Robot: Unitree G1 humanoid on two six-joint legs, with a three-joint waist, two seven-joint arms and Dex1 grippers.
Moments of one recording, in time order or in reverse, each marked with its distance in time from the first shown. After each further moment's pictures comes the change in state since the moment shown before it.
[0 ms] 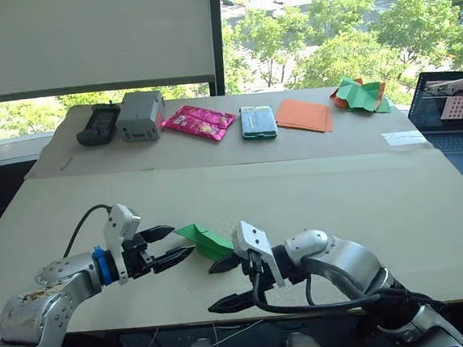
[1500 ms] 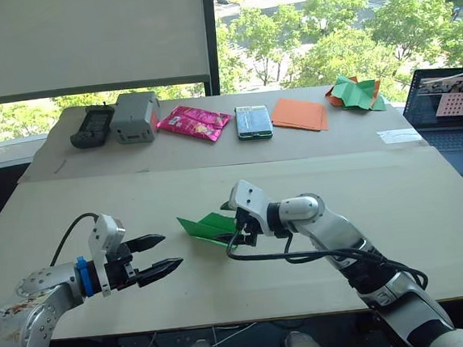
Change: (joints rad) left arm 0.115 0.068 0.039 0.083 0.031 -0.175 -0.158; right arm -0.220 0.064 -0.097 0.245 -0.276 -0.202 -0.136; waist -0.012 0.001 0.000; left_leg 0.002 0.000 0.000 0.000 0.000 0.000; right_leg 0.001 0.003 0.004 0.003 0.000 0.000
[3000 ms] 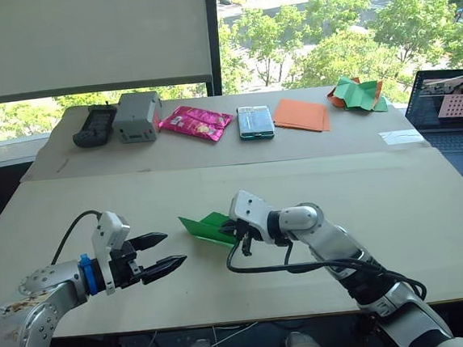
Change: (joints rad) left arm -0.013 -0.001 -0.001 -0.076 -0.042 0.082 0.084; right arm 0.064 0.022 -0.002 -0.013 -0.078 -0.009 -0.002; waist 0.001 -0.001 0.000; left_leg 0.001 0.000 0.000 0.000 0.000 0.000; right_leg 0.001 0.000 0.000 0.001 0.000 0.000
